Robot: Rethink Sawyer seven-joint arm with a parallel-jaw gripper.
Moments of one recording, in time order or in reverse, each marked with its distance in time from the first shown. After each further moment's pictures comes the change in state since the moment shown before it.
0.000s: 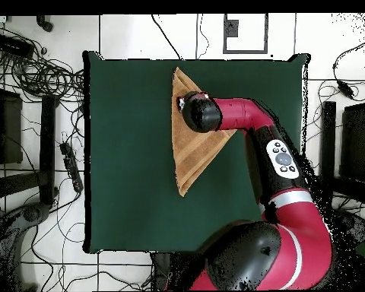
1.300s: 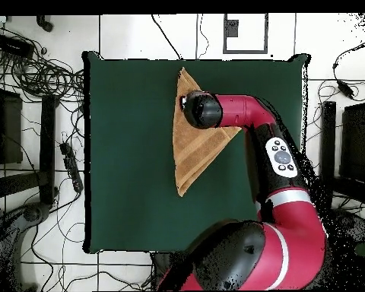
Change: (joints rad) arm 0.048 -0.008 -0.074 -0.044 0.040 0.061 0.000
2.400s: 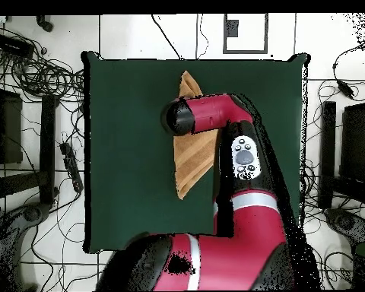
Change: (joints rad) arm 0.250 -0.059 -0.306 -0.005 0.030 -0.048 0.130
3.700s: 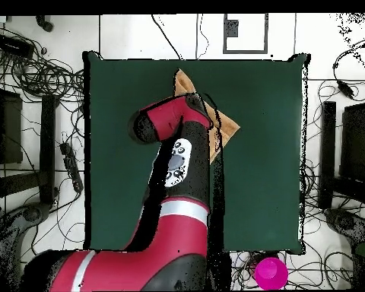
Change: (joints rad) arm 0.283 0.062 -0.353 -0.081 0.061 -0.041 0.297
